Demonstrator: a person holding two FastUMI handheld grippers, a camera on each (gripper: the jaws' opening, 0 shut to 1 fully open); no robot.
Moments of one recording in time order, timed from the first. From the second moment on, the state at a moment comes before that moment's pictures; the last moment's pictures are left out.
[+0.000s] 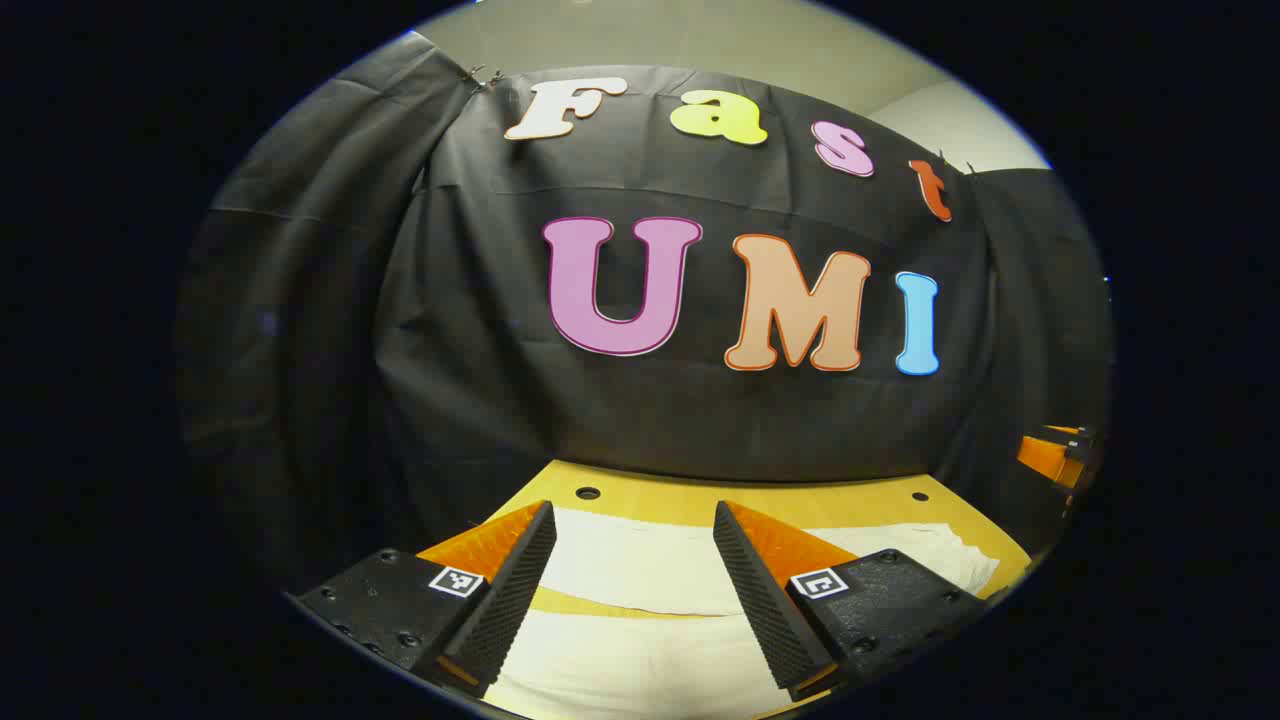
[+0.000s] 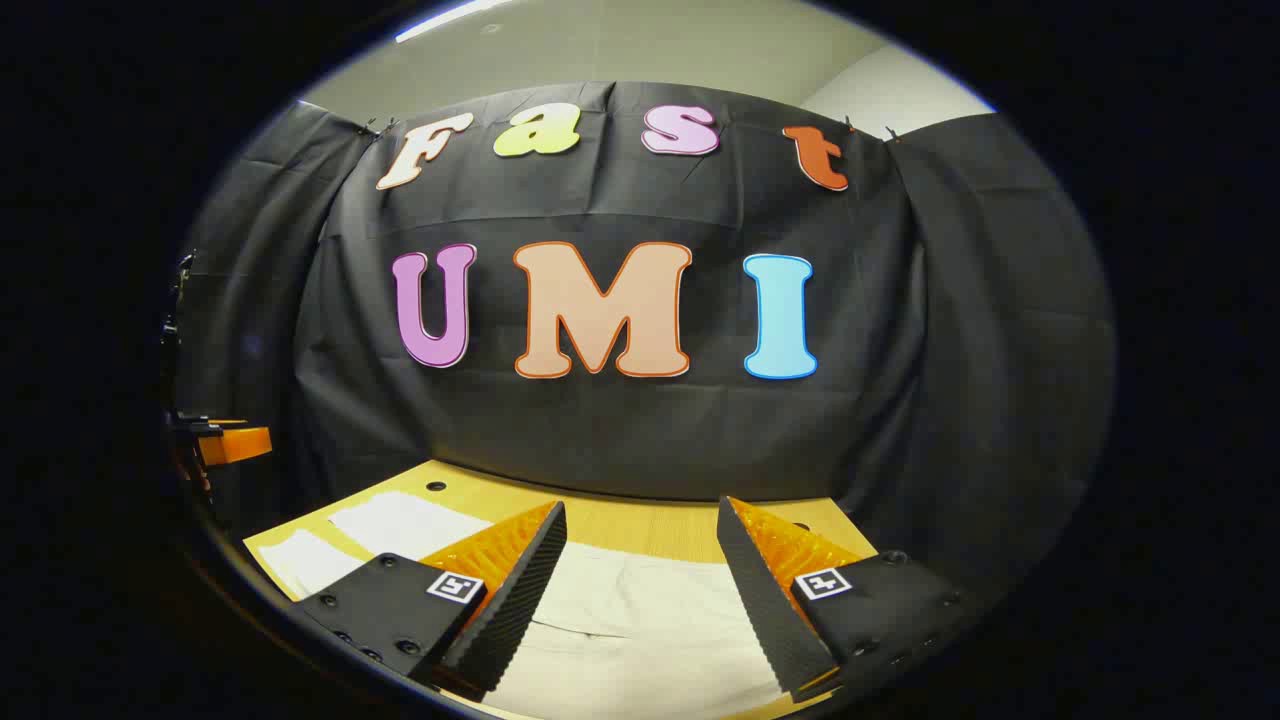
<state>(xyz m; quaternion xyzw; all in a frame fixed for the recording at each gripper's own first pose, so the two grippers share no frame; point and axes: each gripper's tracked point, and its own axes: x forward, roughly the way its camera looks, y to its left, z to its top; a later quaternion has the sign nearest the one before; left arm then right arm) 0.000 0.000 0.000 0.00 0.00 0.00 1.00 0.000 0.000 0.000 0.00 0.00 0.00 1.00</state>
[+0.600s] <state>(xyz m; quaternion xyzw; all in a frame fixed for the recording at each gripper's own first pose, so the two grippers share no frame) 0.008 -0.006 0.000 -0.01 0.00 -0.01 1.00 0.000 -0.005 0.007 0.00 0.00 -0.01 1.00</state>
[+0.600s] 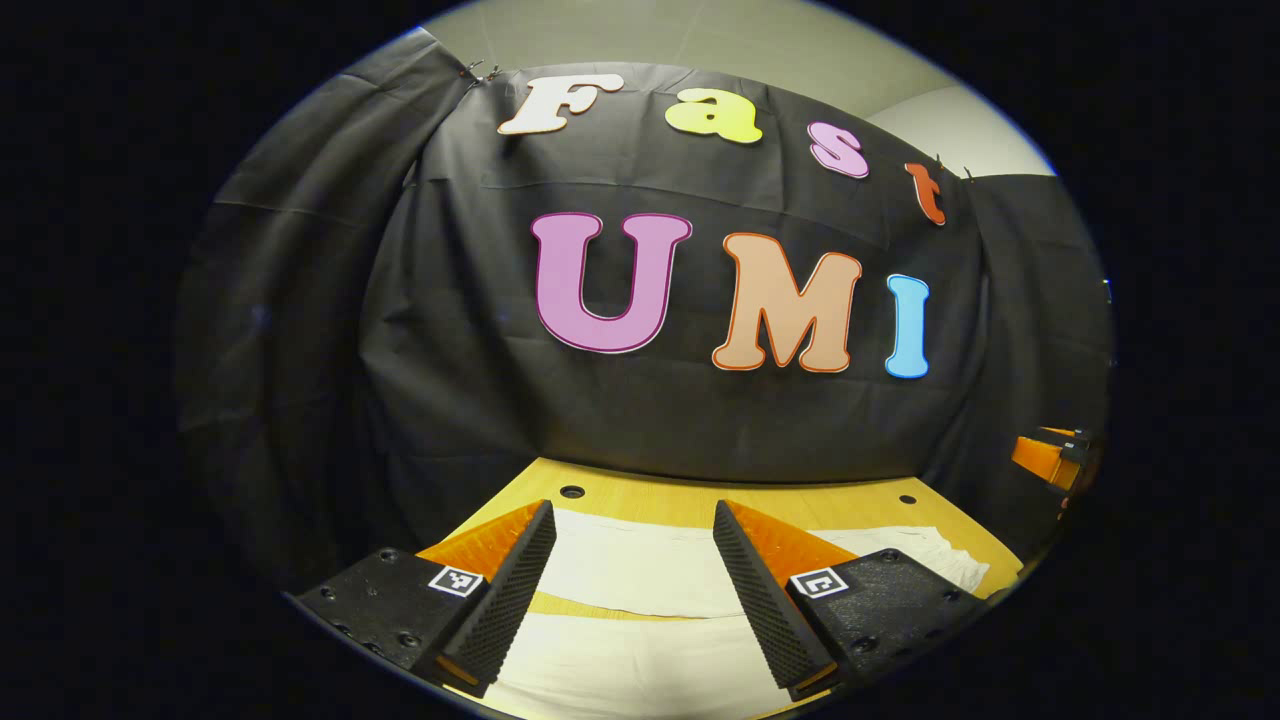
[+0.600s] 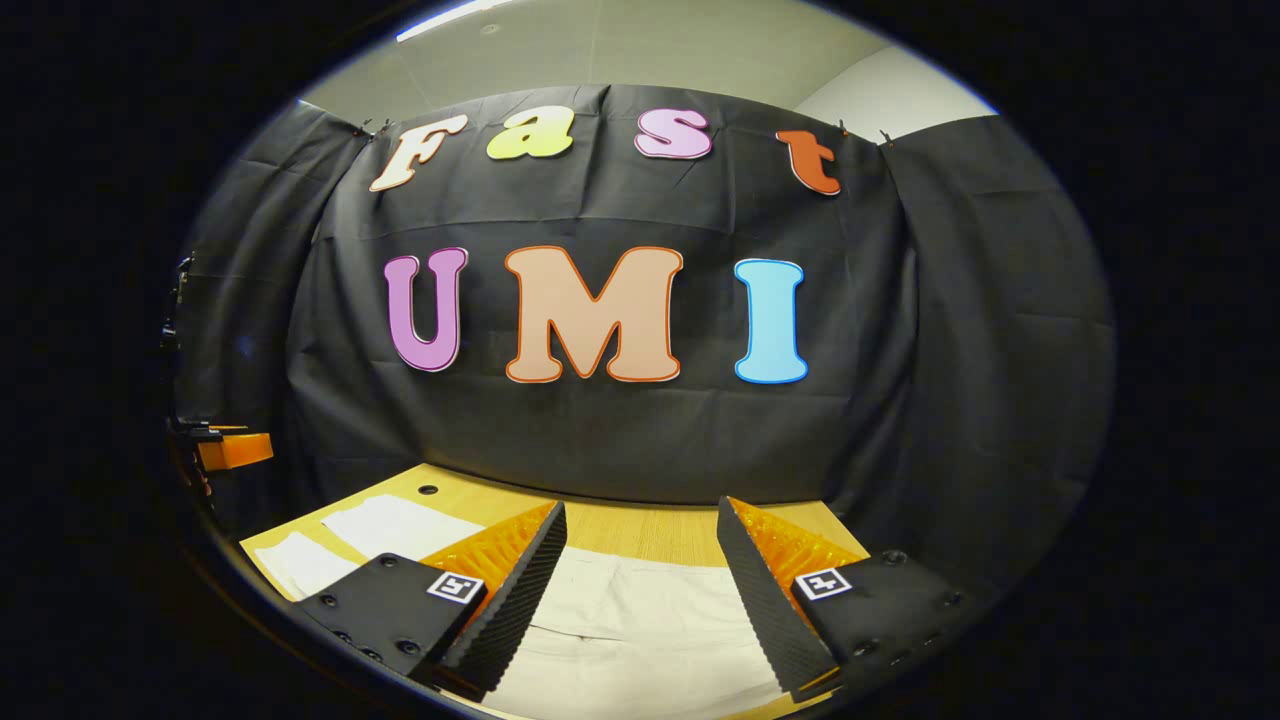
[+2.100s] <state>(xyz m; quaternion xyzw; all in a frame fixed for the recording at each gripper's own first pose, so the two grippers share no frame) -0.084 0.084 -0.261 0.35 0.38 -0.41 0.75 -0.061 0.026 -0.061 0.02 0.07 -0.08 0.99</state>
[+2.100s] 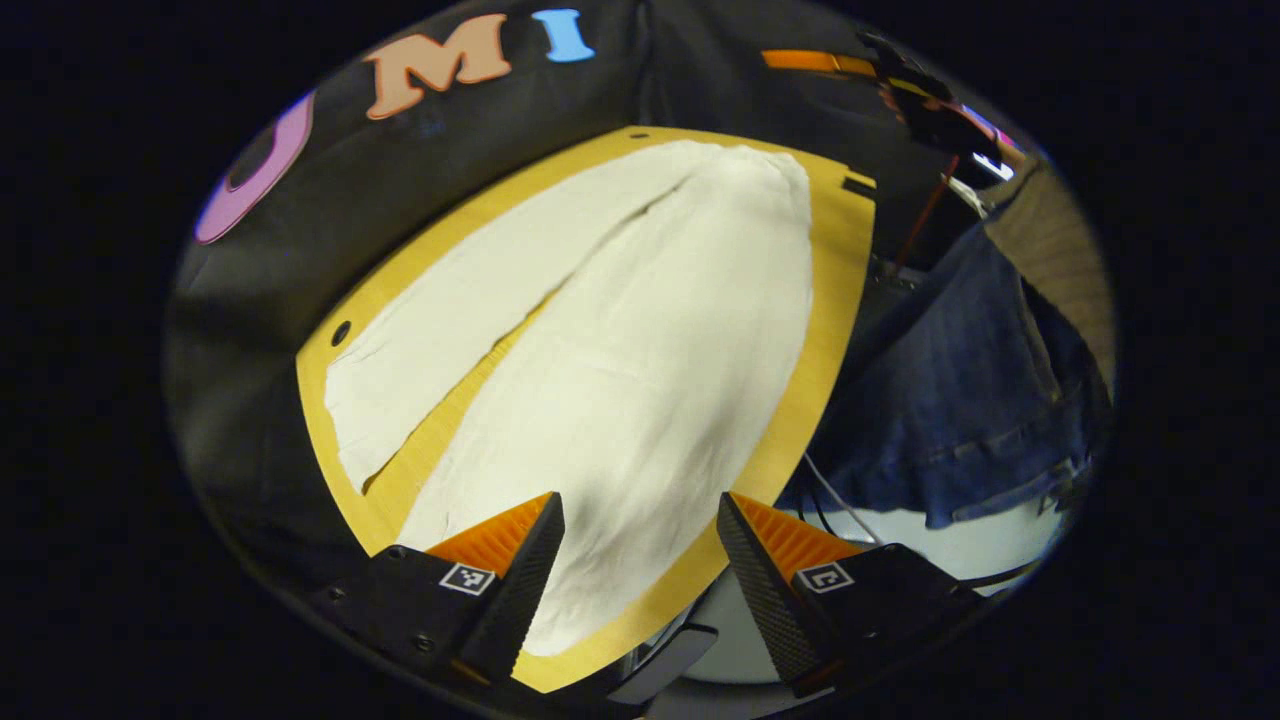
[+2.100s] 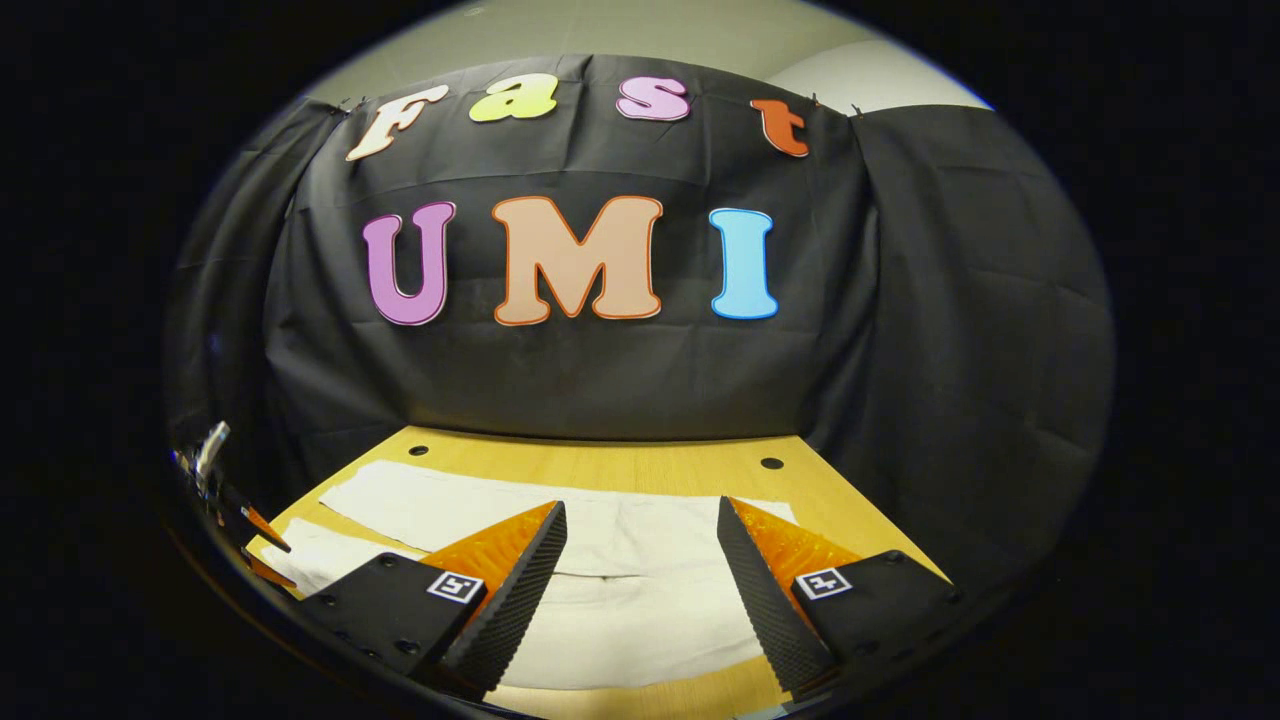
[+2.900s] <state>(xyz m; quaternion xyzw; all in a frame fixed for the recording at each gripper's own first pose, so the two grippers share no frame) -0.086 0.125 -0.319 0.45 0.47 -0.45 0.61 -0.067 -0.002 -0.079 0.00 0.10 -0.11 0.99</state>
